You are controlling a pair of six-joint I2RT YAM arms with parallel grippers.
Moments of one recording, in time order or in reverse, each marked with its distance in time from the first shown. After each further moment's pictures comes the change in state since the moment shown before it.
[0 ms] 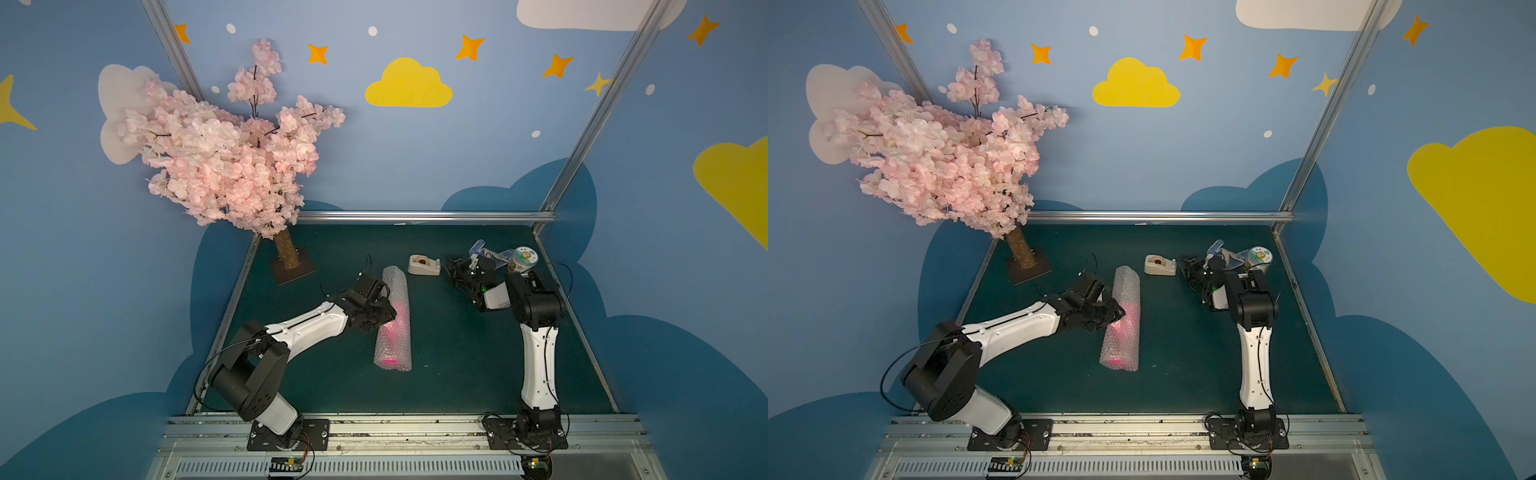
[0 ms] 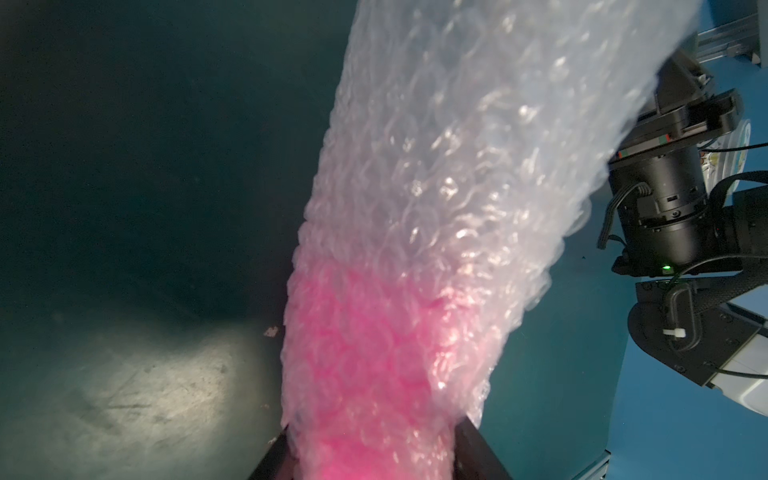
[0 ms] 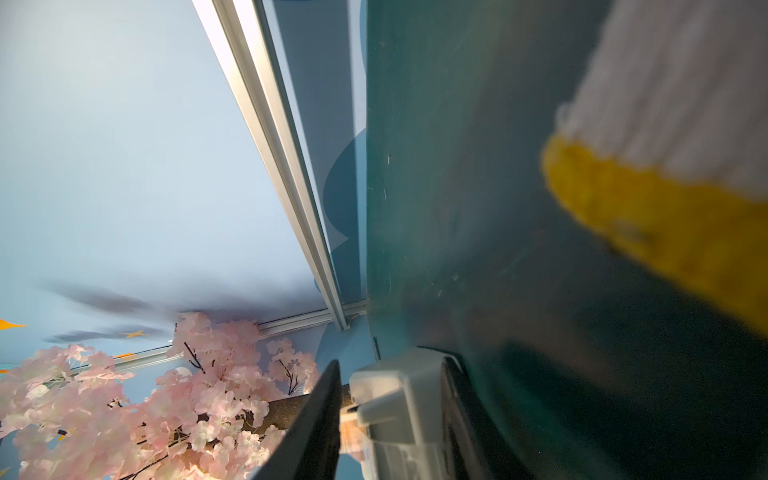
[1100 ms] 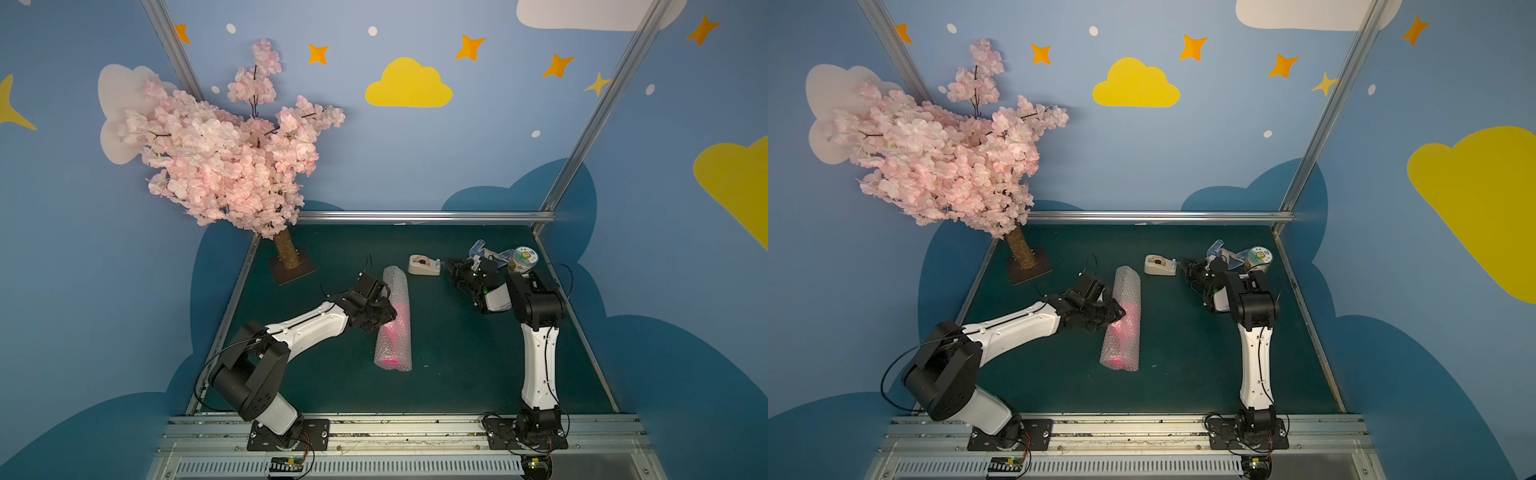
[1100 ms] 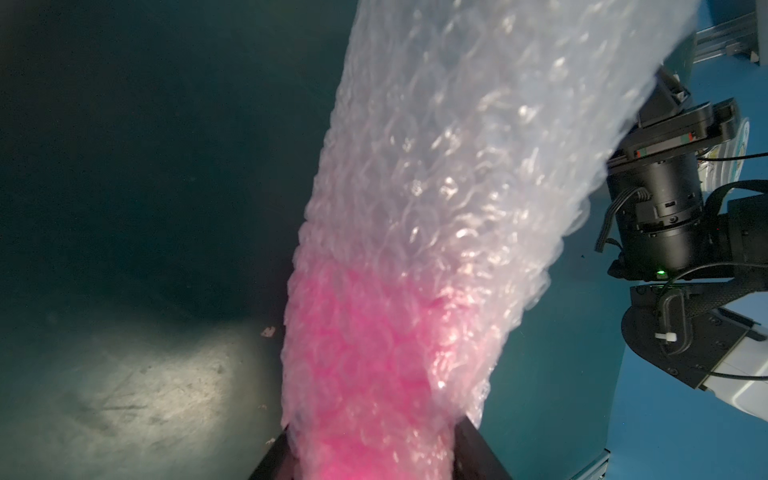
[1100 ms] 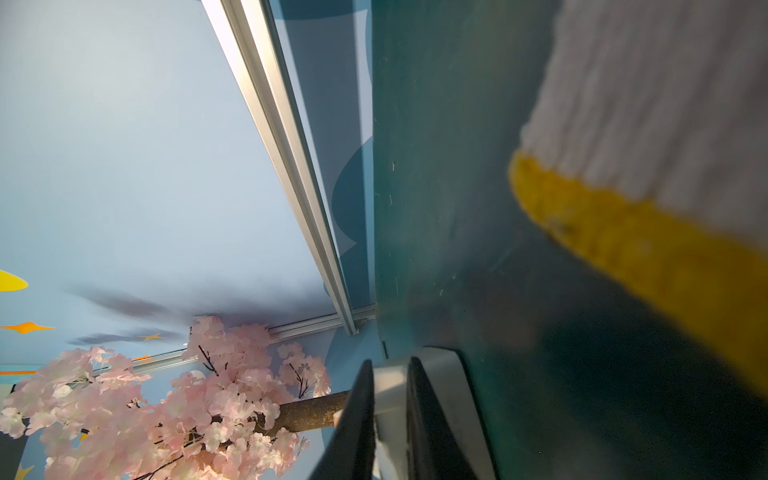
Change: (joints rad) left arm -0.002 0.001 0.000 0.003 0.001 0.000; right arm -0.013 0.000 -0.028 0.051 0.006 0.029
